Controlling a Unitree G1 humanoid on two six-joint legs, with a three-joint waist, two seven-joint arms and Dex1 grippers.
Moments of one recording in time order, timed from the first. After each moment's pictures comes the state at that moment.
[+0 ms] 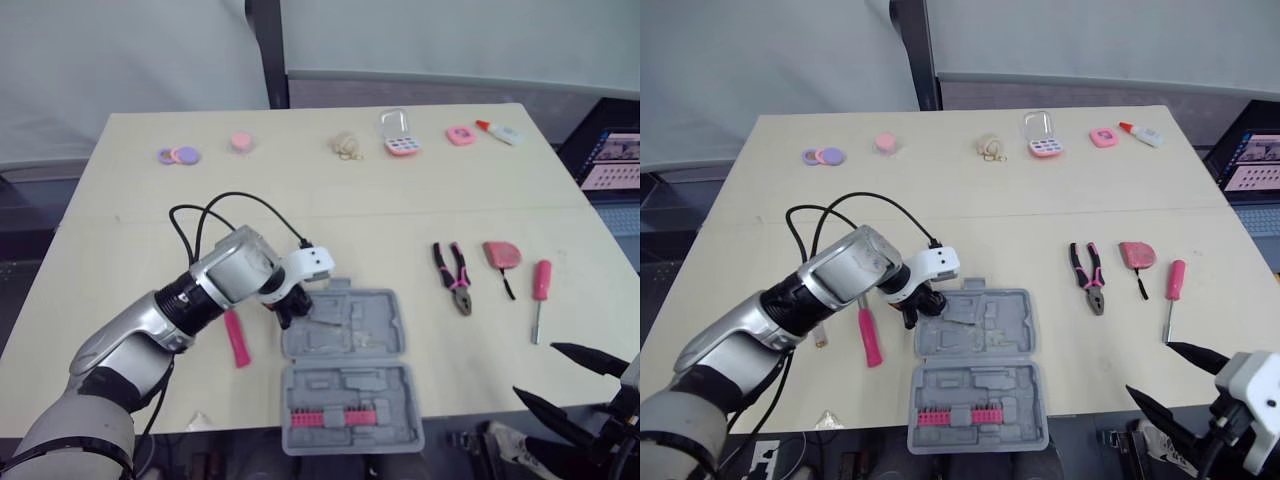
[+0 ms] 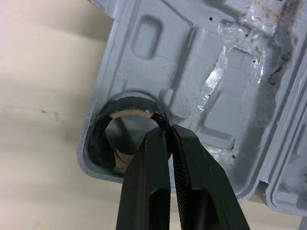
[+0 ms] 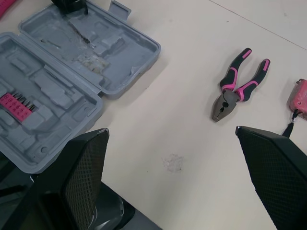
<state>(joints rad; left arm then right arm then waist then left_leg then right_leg) -1.00 0.55 -0.77 0.05 -0.10 1.26 -0.98 0.80 -0.66 -0.83 -0.72 0.60 0.33 0.95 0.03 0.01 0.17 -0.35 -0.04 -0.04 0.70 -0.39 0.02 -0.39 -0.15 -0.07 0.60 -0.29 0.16</state>
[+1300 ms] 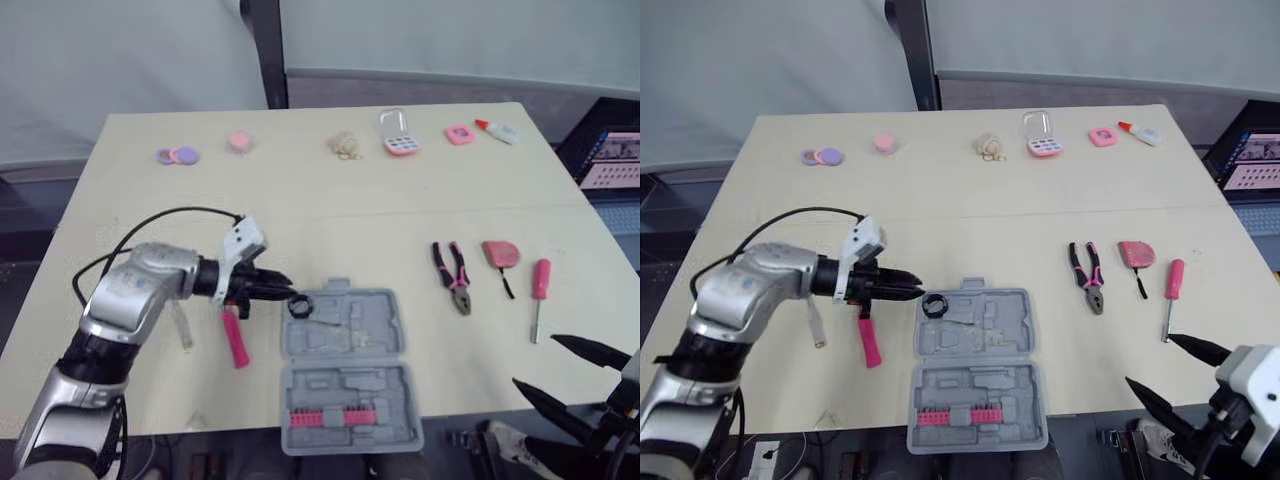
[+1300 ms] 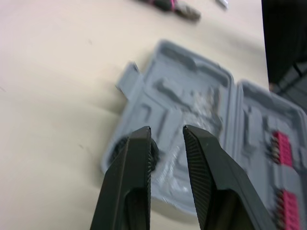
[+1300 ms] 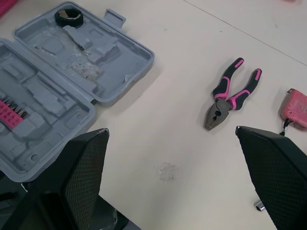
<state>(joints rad) -0.48 0.64 -0.06 -0.10 -0.40 0.69 -1.02 0.75 -0.66 -0.83 -0.71 0.58 0.33 0.95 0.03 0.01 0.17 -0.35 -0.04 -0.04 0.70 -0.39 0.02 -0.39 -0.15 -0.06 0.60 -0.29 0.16</state>
